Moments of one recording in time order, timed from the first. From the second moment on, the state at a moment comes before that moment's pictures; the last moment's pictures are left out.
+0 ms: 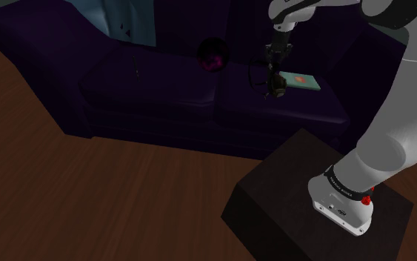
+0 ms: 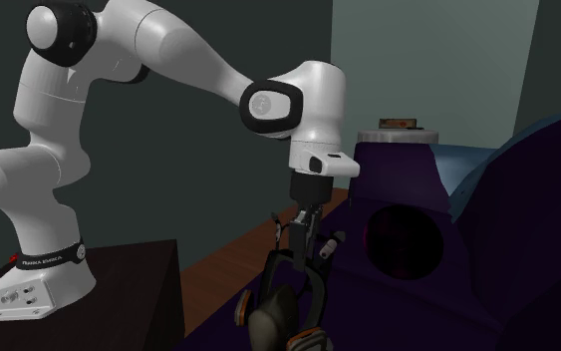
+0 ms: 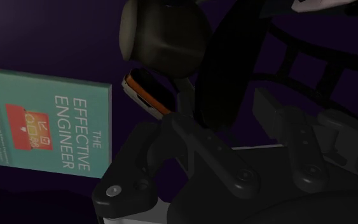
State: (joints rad) arm -0.27 0.42 -0.24 -1.70 0.00 2.04 0.15
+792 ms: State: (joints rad) arm -0.26 0.40 -0.24 -1.66 -0.01 1.98 0.15
